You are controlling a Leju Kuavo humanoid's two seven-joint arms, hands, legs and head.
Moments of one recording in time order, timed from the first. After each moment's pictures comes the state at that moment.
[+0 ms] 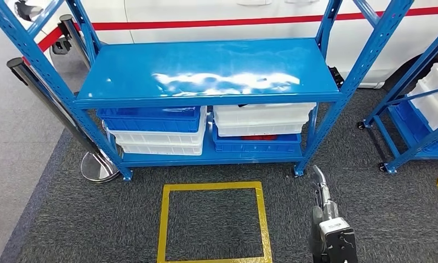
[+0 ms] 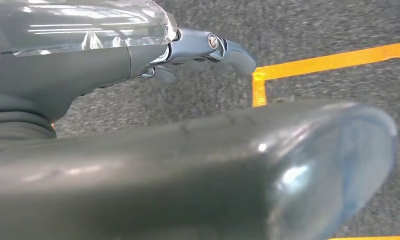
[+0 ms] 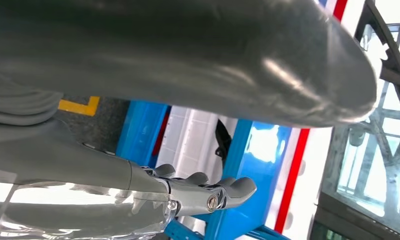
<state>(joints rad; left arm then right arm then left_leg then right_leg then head) 0.24 -0.34 0.61 -0.90 -0.76 -0.13 -0.23 0.42 -0.02 0.19 -2.06 0.27 -0.27 -0.18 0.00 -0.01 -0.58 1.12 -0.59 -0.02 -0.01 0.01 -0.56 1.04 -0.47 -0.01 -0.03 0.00</state>
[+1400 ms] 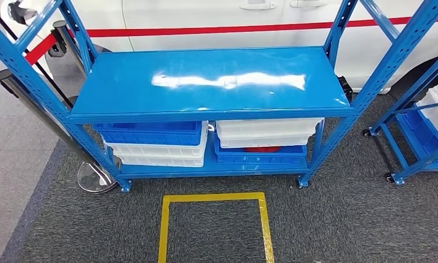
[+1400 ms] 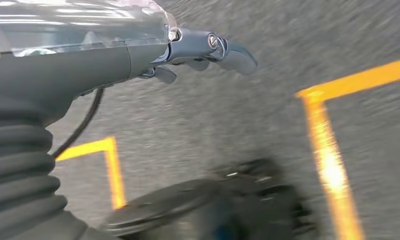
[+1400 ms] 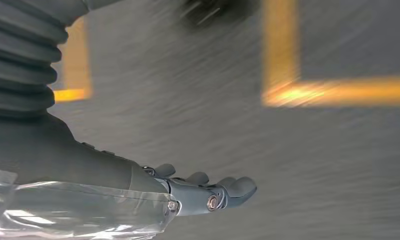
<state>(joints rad) 0.20 -0.32 0.62 -0.75 -1.02 0.04 -0.07 0.28 0.01 0.10 -0.89 -0.01 -0.45 0.12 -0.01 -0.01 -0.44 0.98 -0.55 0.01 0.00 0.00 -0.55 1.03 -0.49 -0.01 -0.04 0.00</state>
